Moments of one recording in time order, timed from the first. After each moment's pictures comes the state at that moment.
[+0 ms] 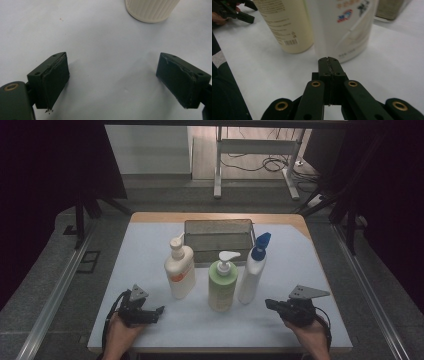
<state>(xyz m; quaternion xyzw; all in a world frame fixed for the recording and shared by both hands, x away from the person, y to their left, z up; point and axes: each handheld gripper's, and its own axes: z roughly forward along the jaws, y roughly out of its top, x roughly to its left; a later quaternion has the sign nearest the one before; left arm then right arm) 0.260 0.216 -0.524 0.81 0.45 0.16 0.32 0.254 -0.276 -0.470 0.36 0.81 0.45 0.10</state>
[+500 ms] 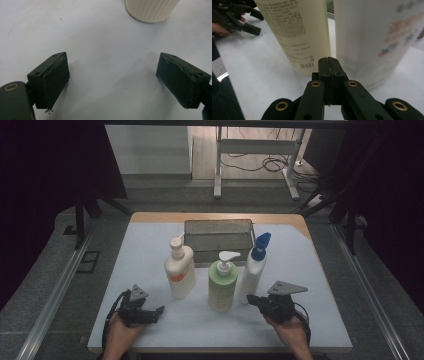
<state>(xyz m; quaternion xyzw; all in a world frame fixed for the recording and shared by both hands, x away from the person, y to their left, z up) 0.260 0.216 -0.524 0.81 0.45 0.16 0.32 0.263 -0.220 -0.467 0.36 0.80 0.46 0.11</state>
